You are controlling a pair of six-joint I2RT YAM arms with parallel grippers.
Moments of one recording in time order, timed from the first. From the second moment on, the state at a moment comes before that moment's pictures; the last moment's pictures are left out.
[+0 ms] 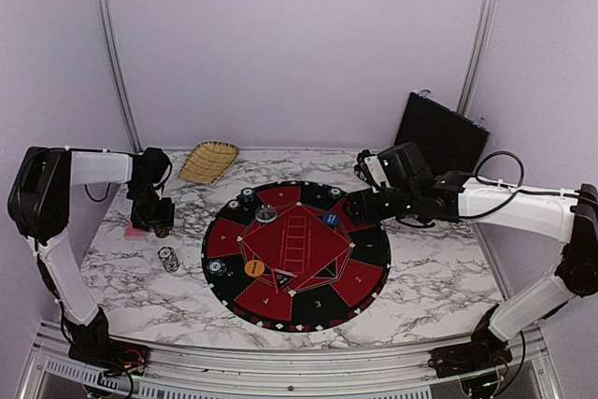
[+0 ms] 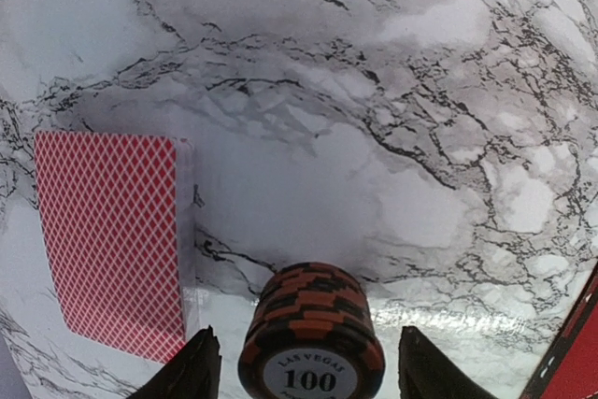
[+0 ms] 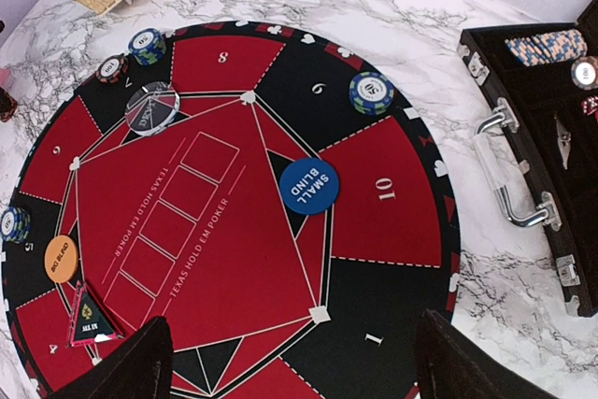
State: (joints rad) left arm -0.18 1.81 1.18 -0.75 -0.14 -0.33; right arm 0.71 1.43 1.01 -0.31 0.14 0.28
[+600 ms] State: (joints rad) left arm -0.18 1.83 1.21 -0.73 -0.14 -0.33; right arm 0.71 1.43 1.01 -0.31 0.14 0.28
